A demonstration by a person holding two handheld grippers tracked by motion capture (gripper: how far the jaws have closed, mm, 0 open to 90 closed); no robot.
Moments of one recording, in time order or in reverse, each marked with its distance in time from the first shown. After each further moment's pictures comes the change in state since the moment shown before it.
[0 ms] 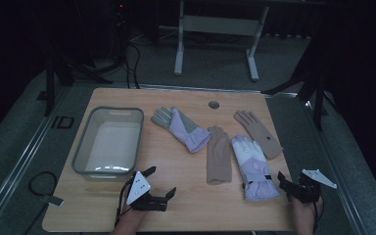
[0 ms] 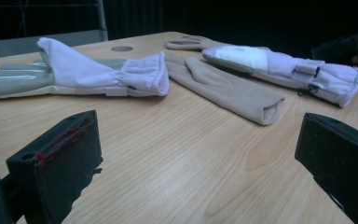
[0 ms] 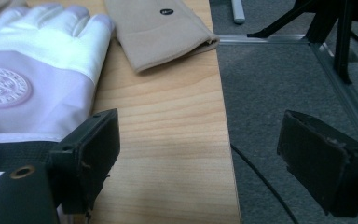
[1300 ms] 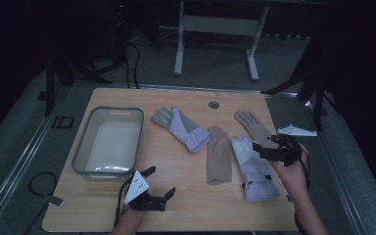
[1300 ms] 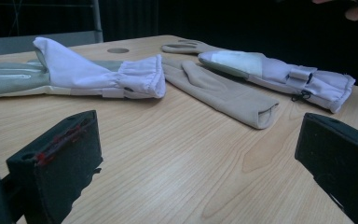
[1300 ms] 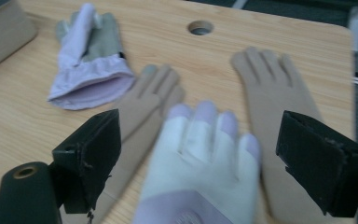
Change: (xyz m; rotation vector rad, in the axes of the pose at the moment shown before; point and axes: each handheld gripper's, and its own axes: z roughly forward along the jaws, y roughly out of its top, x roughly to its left) left arm 0.003 -0.001 -0.001 -0.014 -0.027 -0.025; right arm 0.083 0.133 0.007 0.080 0.351 -0.224
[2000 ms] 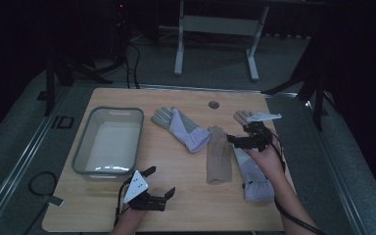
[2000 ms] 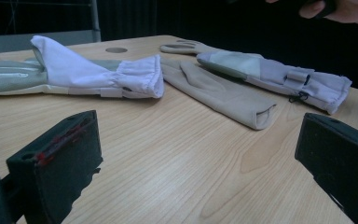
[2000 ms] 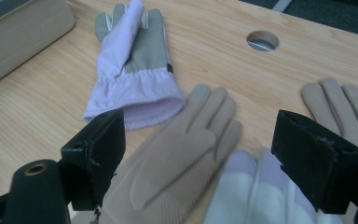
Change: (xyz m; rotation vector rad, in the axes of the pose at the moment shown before) left arm 0.001 0.000 0.000 -0.004 -0.010 -0.010; right arm 0.041 0.040 0.061 0.067 0.120 -0.110
